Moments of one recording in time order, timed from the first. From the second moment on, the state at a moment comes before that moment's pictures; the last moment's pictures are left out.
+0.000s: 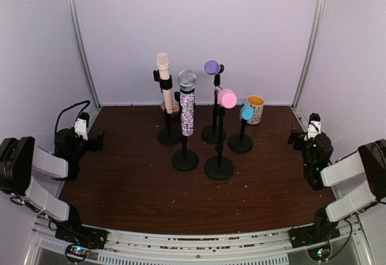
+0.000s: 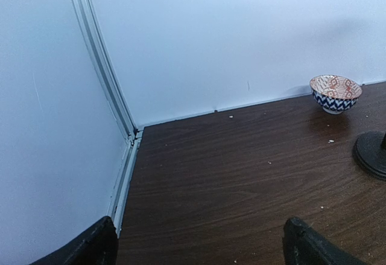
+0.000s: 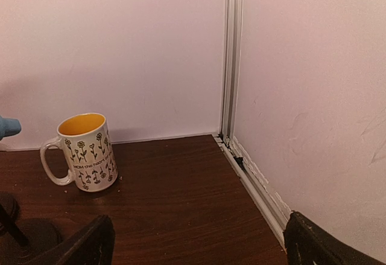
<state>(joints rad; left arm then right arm) 0.10 1.42 0.32 0.98 0.16 0.20 0.13 1.36 0.22 1.15 0.38 0.00</state>
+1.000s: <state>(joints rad) 0.11 1.31 0.95 0.07 0.23 0.27 0.19 0.97 0.49 0.55 0.49 0.06</state>
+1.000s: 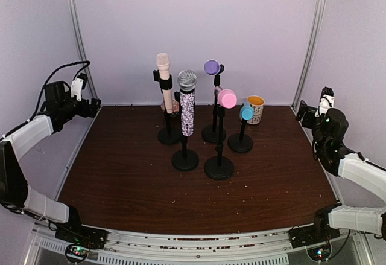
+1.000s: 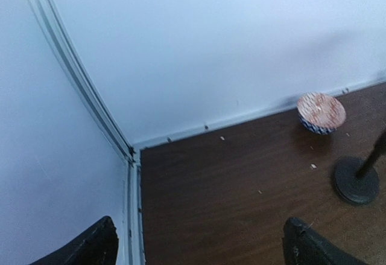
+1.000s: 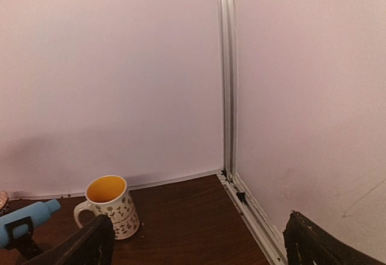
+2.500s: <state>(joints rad) 0.10 1.09 1.11 -0.79 0.71 0.38 1.15 1.17 0.76 0.71 0.66 -0.60</state>
